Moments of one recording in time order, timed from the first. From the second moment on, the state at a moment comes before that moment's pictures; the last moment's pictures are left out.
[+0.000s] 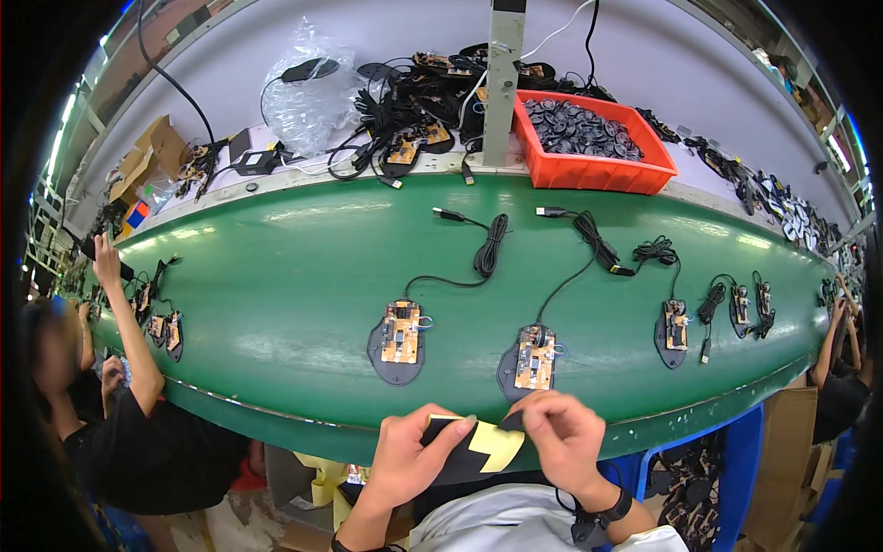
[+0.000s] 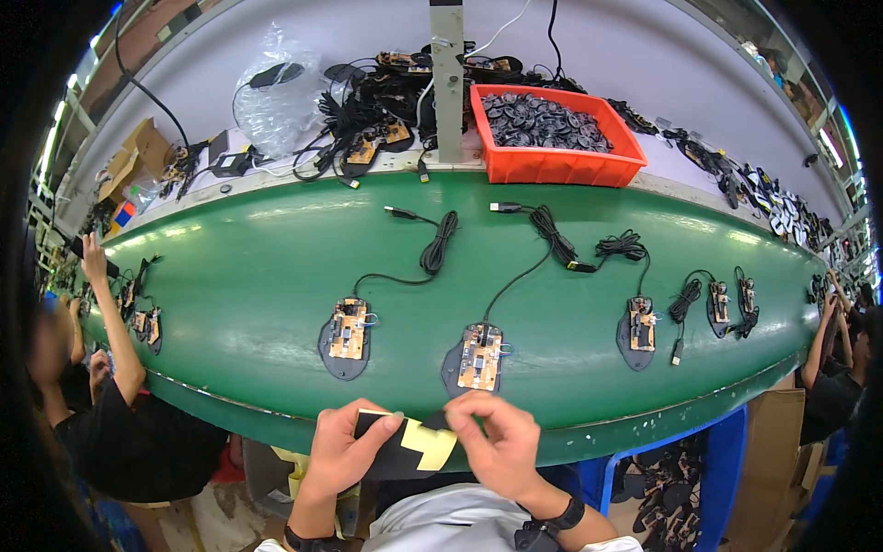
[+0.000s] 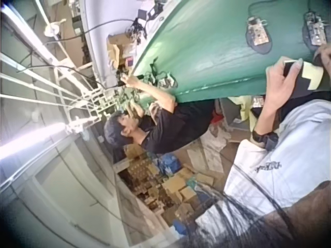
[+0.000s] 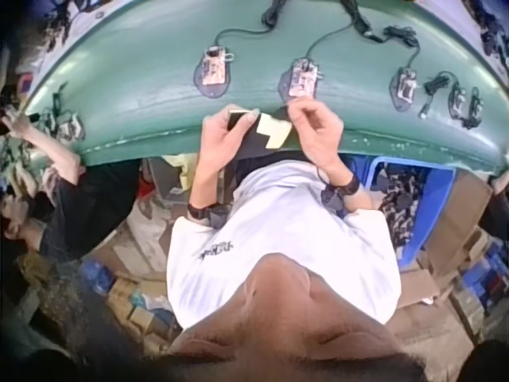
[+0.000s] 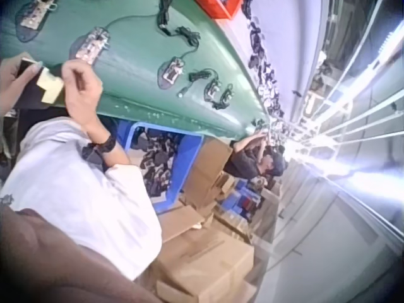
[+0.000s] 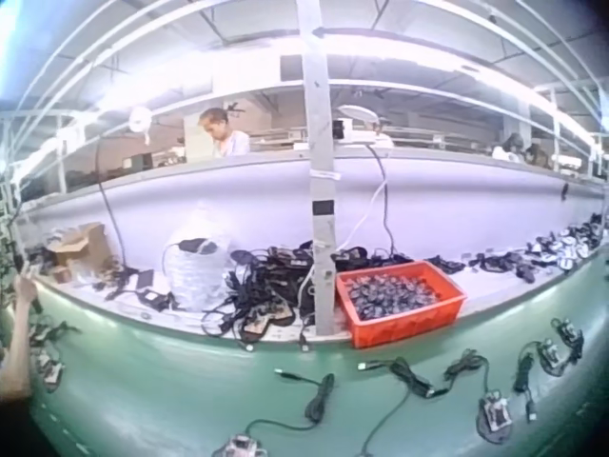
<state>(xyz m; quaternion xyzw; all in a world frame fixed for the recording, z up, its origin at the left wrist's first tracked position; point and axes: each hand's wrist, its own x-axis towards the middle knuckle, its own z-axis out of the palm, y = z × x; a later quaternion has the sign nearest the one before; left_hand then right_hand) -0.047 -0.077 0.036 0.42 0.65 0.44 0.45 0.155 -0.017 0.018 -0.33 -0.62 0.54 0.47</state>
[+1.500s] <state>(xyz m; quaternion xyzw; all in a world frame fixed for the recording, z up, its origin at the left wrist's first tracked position) 0.012 -0.025 0.004 0.84 0.48 0.25 0.11 0.196 0.050 0.006 -0.42 -0.80 0.24 0.36</state>
